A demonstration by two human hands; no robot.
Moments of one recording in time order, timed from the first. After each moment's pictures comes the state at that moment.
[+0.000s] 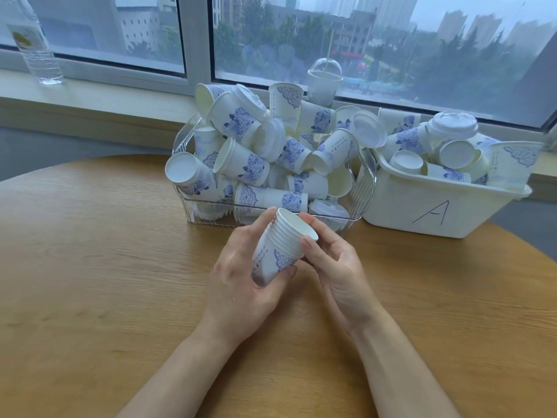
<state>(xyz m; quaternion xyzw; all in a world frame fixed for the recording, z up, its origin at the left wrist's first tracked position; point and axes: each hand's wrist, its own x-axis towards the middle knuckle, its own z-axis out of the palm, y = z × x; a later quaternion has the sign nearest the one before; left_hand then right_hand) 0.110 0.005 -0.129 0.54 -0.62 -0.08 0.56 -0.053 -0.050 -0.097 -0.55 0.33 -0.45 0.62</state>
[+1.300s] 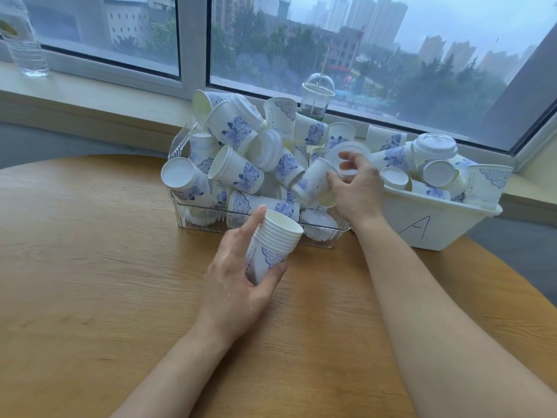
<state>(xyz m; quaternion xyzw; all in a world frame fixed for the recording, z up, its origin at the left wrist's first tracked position) 0.112 -0.005 -0.129 0.57 -0.59 -0.10 0.56 -0.055 -0.172 -0.017 -0.69 0.56 -0.45 0.12</state>
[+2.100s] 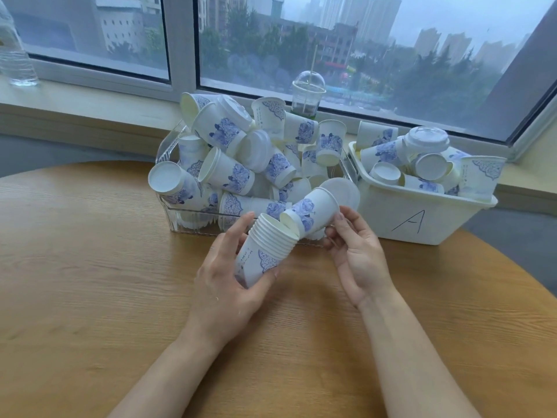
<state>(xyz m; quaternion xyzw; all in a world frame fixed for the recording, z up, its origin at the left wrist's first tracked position) 0.113 -0.002 -0.126 0.58 -0.59 -0.11 0.56 -0.081 -0.092 -0.073 -0.38 0.34 -0.58 0.64</state>
